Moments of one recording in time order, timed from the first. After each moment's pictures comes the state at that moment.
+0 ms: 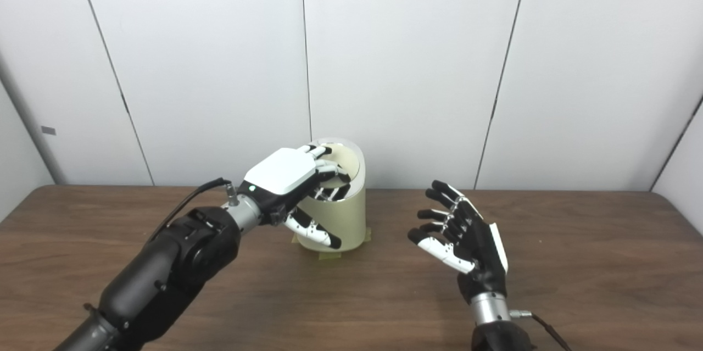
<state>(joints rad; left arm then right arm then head) -0.72 0.33 -0.52 0.13 0.84 0.00 -0.35 -0.28 -0.05 -0.10 0.19 0.12 -0.17 0.00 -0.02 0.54</state>
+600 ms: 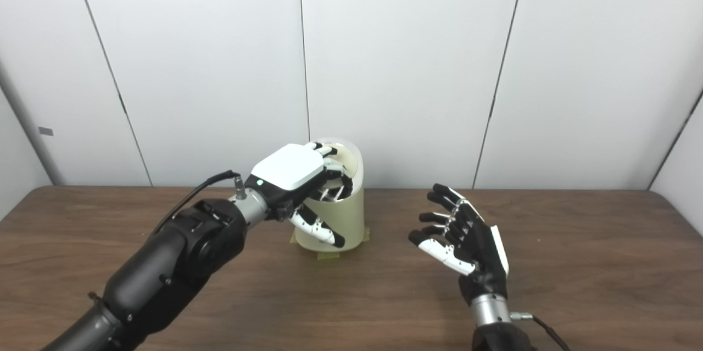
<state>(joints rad) -0.76 0.34 -0.55 0.09 0.85 0.06 -0.42 -0.28 -0.05 -0.10 0.20 0.11 -0.16 -0.01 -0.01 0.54</state>
